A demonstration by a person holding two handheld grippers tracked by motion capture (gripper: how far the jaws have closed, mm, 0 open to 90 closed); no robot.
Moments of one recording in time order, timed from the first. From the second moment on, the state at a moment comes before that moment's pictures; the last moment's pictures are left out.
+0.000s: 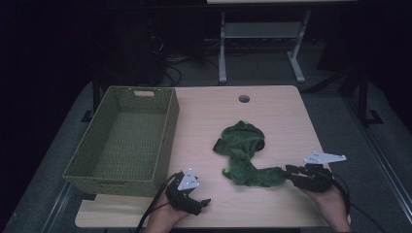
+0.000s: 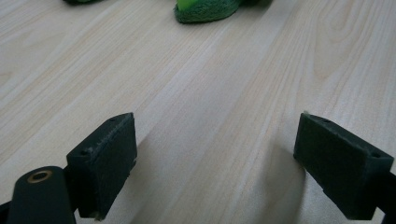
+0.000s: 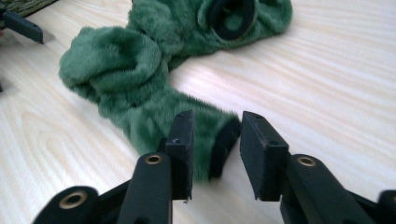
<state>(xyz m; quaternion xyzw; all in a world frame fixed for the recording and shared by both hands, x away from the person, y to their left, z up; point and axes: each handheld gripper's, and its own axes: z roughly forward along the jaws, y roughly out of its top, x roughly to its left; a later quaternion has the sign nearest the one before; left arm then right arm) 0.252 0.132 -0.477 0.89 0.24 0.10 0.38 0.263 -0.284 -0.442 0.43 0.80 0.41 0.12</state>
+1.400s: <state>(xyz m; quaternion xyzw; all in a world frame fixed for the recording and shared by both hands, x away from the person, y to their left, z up) 0.253 0.130 -0.477 0.89 0.24 0.10 0.38 0.252 -0.302 -0.451 0.43 0.81 0.39 0.09</state>
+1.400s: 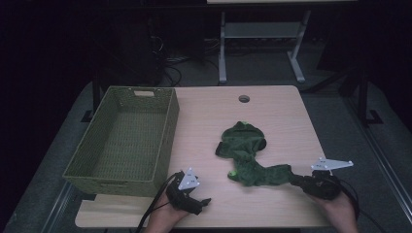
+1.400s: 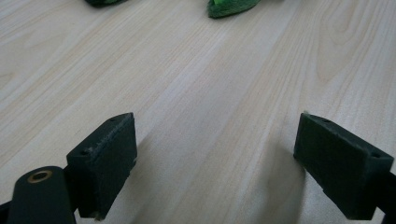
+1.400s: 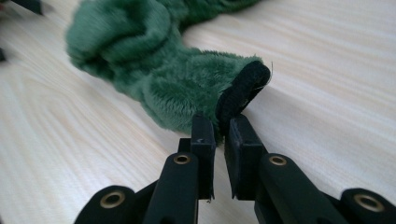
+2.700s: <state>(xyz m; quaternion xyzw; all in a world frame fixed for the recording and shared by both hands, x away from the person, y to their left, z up) 0.254 0.129 -0.478 0.89 0.24 0.10 0.38 0.288 -0.175 -0.410 0.26 0.87 0.42 0.06</state>
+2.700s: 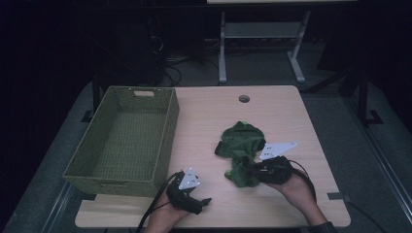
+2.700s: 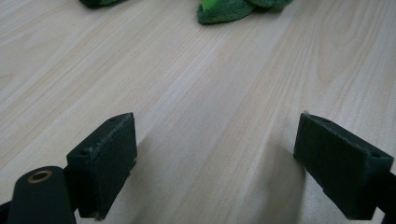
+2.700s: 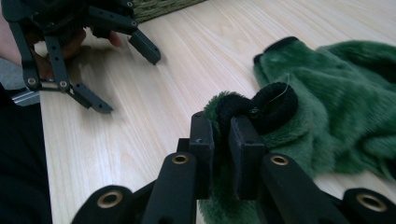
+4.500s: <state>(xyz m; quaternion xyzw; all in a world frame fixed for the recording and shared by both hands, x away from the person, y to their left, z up) 0.255 0.130 -0.477 0.89 0.24 0.10 0.38 0.315 -0.187 -0.429 0.34 0.85 0.40 0.06</state>
